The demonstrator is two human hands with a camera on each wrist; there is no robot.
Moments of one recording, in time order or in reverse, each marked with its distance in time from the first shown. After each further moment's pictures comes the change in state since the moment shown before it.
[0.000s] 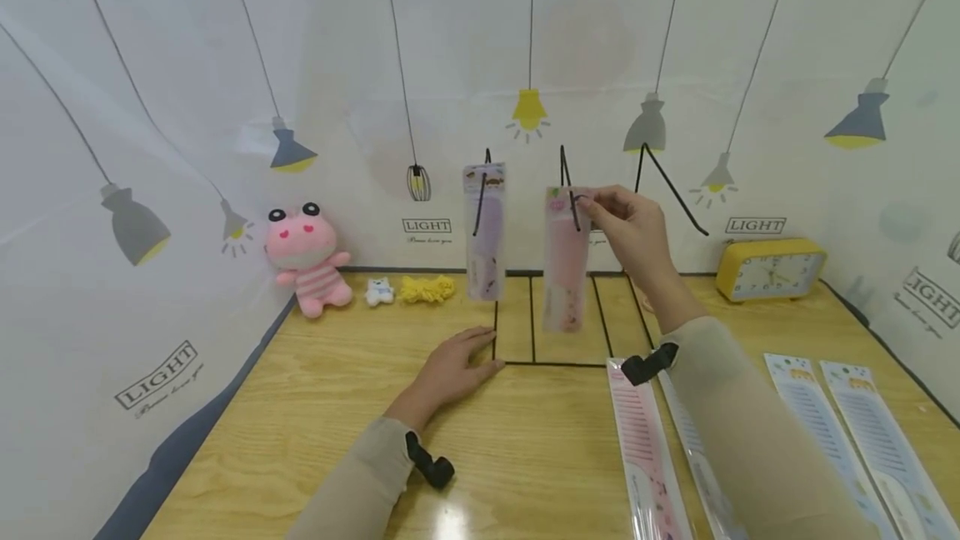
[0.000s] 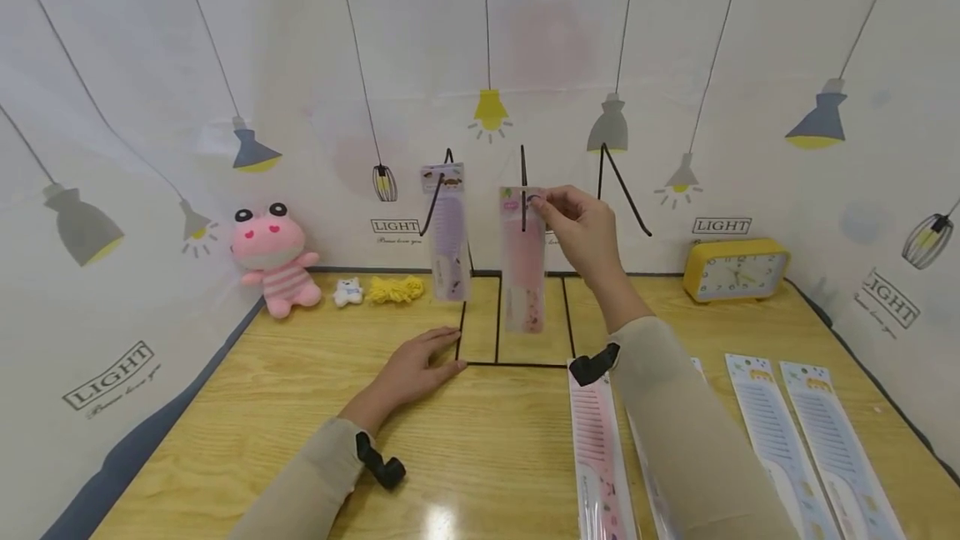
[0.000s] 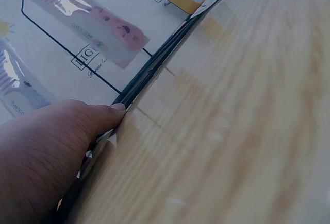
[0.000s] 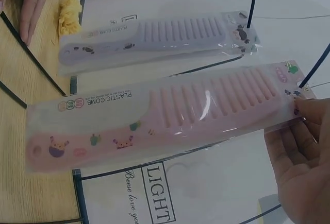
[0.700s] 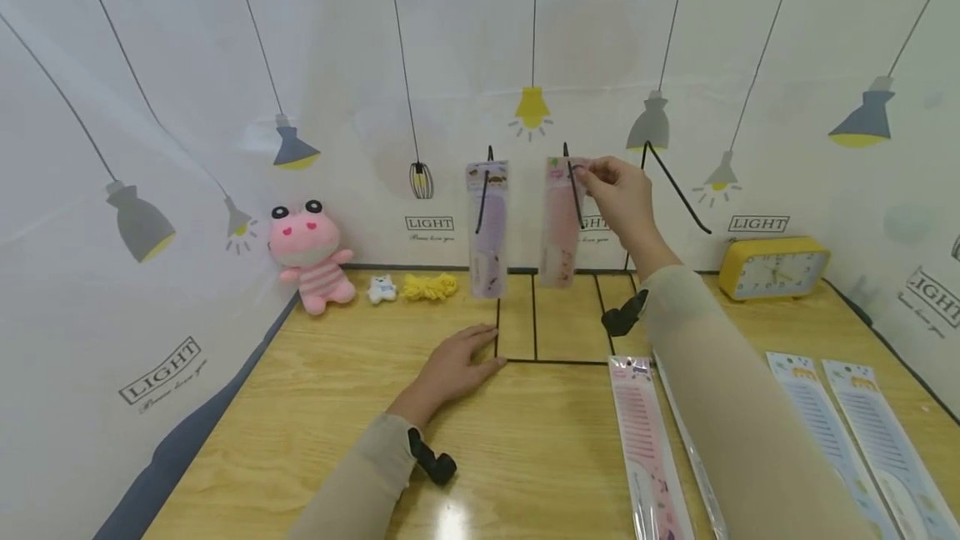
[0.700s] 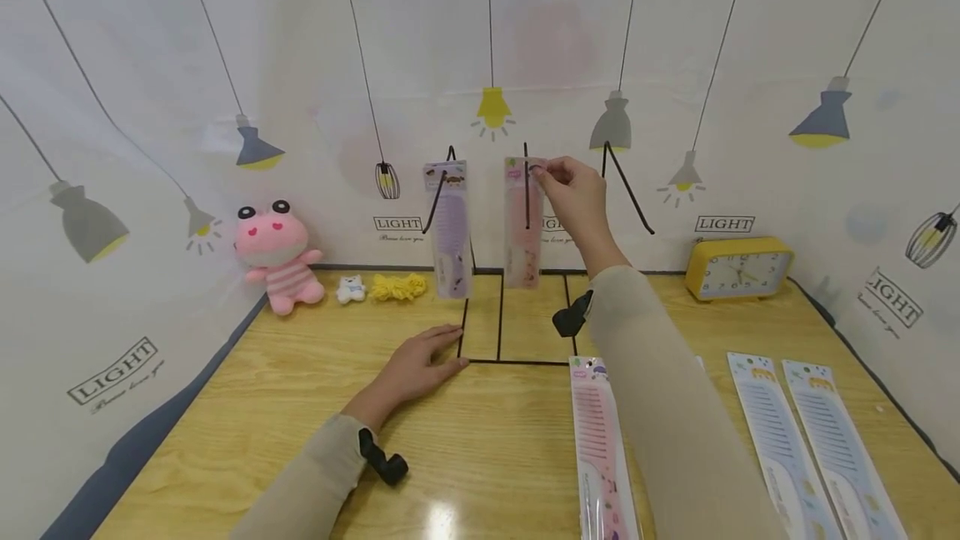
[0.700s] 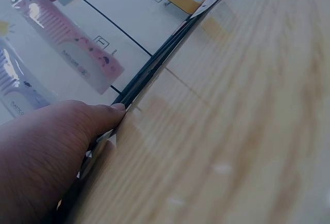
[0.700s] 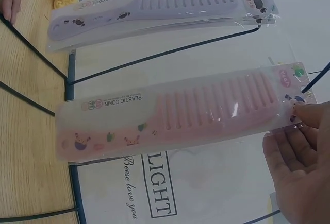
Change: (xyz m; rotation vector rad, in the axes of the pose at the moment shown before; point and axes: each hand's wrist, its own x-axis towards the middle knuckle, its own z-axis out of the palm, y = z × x) left_hand -0.001 0.001 0.000 0.007 0.007 -0.012; right_hand 0.051 0.008 0.010 -0.148 0.026 0.140
